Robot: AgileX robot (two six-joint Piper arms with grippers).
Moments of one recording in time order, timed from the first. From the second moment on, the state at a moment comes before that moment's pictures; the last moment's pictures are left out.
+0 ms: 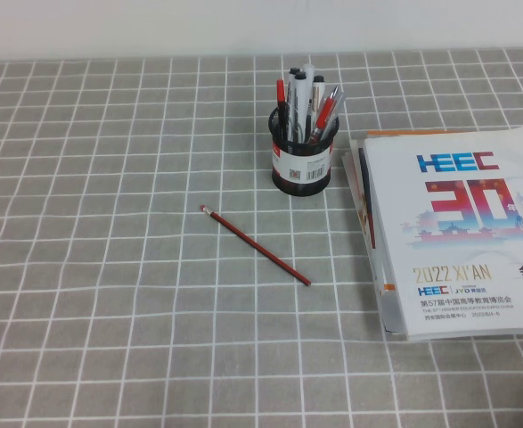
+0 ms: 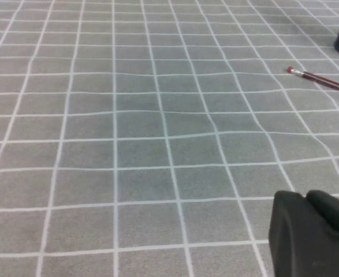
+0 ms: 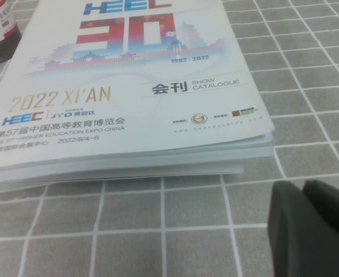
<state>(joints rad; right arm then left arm) 0.00 -0.01 0.03 0.10 0.39 0.03 -0.19 -0.01 0.03 -0.02 0.38 -0.01</state>
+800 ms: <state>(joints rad) 0.00 -0.01 0.03 1.25 0.33 0.03 -0.14 -0.01 0.03 -0.02 0.38 -0.01</state>
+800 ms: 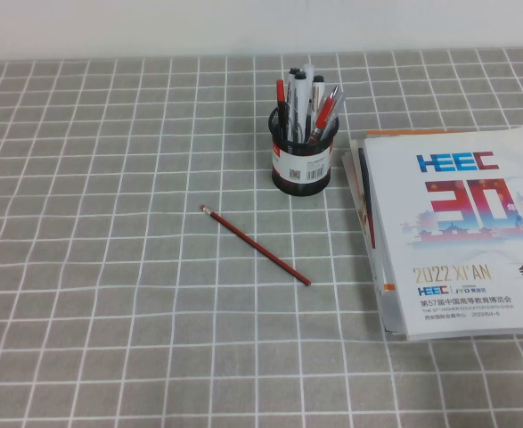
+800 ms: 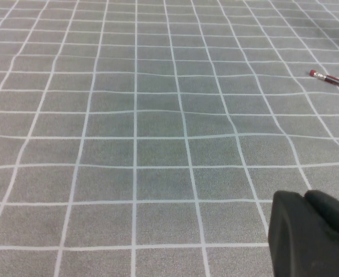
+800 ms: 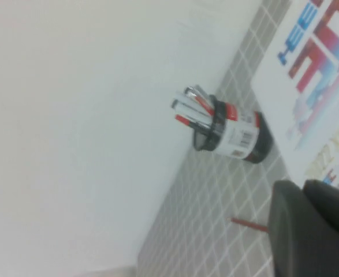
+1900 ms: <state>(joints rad) 0.00 0.50 -0.53 0.59 0.76 -0.34 -0.14 -0.01 0.03 -0.02 0.38 -0.01</state>
